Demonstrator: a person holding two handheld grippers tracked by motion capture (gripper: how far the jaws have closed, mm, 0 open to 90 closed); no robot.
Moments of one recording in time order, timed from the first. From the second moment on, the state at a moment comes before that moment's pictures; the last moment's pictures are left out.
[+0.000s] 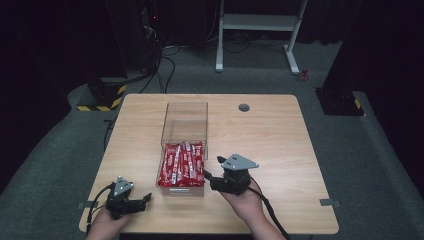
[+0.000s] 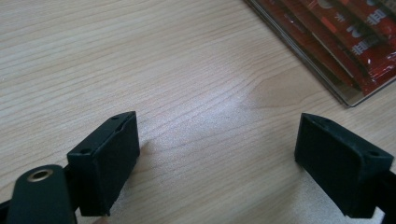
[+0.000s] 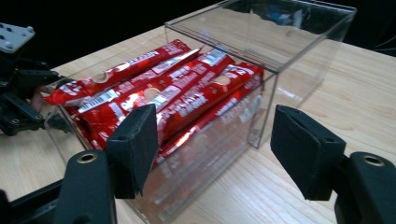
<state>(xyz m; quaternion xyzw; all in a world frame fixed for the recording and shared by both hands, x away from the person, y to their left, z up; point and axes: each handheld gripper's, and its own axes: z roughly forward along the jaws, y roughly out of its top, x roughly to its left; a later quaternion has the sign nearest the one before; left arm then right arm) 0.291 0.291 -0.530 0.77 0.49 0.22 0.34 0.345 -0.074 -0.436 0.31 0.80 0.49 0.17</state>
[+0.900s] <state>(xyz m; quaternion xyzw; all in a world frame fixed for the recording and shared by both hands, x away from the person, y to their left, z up) 0.291 0.292 -0.530 0.77 0.49 0.21 0.34 0.339 -0.039 -0.443 0.29 0.82 0.47 0.15</state>
